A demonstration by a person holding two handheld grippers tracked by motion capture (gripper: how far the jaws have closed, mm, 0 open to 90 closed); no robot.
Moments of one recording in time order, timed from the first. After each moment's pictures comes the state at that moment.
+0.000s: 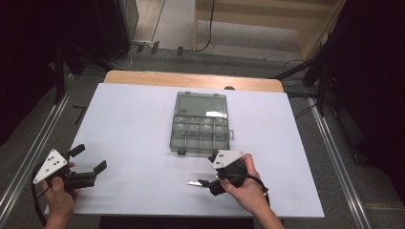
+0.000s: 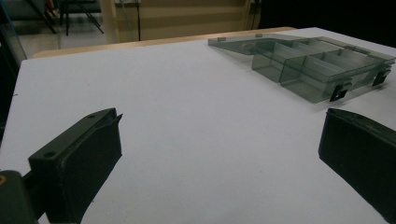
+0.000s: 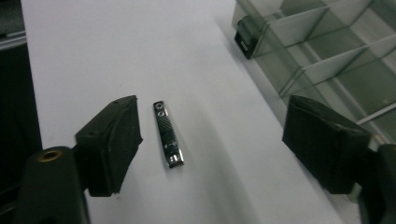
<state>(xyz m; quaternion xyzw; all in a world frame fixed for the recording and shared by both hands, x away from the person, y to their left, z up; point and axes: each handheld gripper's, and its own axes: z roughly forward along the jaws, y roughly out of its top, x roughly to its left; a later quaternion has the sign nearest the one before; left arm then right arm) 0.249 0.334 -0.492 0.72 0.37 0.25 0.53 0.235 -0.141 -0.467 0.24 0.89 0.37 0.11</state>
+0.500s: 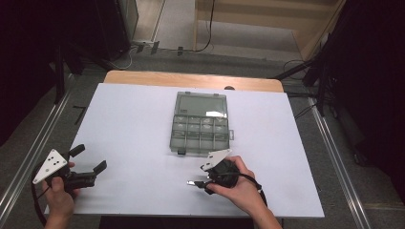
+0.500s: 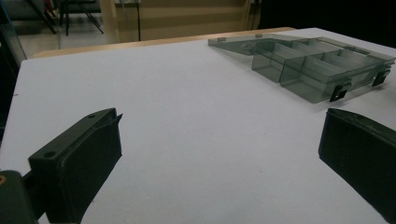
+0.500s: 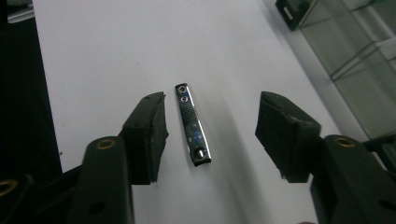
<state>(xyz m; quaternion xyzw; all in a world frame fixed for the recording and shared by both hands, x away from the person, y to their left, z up) 0.249 0.334 -0.492 0.72 0.38 0.25 0.53 0.243 -0.122 -0.479 0.23 0.92 0.32 0.05</state>
